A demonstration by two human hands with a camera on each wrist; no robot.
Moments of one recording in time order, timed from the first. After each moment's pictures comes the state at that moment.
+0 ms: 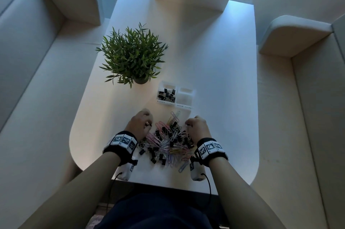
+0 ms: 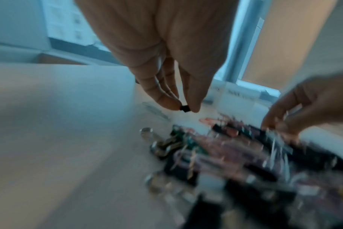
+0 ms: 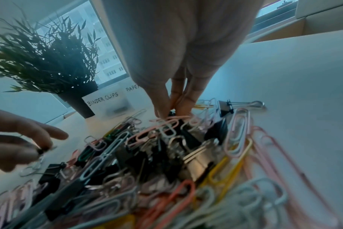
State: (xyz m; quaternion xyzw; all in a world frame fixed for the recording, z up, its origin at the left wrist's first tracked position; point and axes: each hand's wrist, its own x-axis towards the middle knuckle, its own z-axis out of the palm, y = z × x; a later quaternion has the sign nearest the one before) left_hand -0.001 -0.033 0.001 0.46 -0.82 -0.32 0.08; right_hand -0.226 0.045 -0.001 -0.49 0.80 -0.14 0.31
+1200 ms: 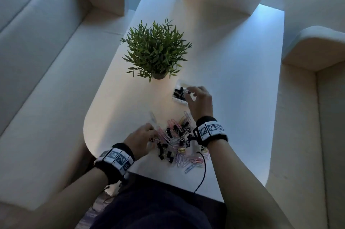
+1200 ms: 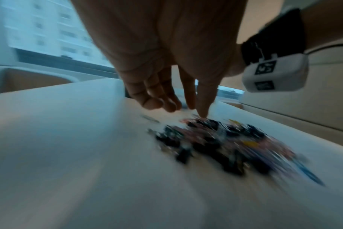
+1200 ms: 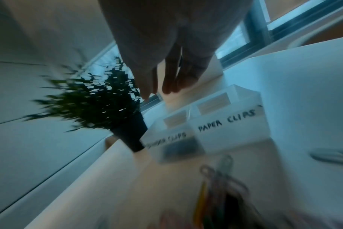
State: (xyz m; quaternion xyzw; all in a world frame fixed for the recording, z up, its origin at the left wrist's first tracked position) left_hand 0.041 0.018 0.025 0.44 -0.83 -0.35 0.02; right_hand -0.195 -0.033 0.042 -0.57 0.74 -0.31 0.20
